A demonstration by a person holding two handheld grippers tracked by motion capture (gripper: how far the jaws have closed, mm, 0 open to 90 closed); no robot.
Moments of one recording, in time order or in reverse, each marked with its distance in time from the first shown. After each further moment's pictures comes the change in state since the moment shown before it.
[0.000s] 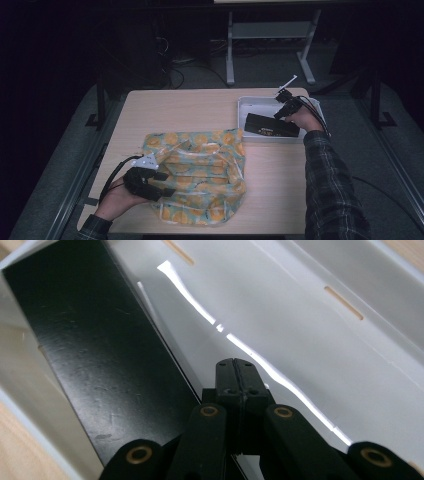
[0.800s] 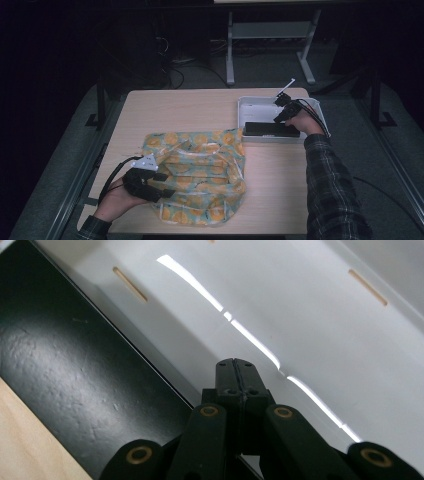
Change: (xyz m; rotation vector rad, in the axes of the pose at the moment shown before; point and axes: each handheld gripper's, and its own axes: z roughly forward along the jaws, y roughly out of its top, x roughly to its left) left arm -0.003 -0.001 -0.002 0.000 0.005 0.009; right arm 0.011 -0.007 0.000 0.033 0.005 -0.026
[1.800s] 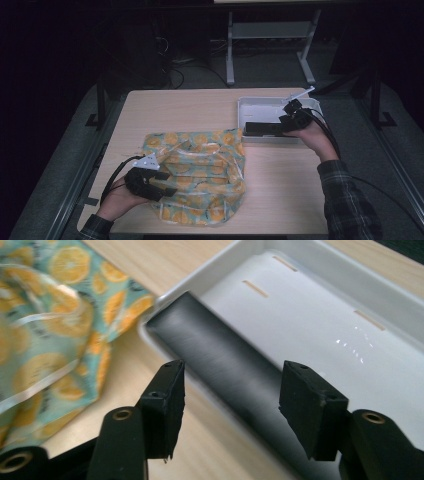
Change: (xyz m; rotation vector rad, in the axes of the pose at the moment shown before) left arm 0.001 0.002 0.004 -0.014 -0.002 0.006; right arm 0.060 -0.044 -0.068 -0.274 0.023 0.024
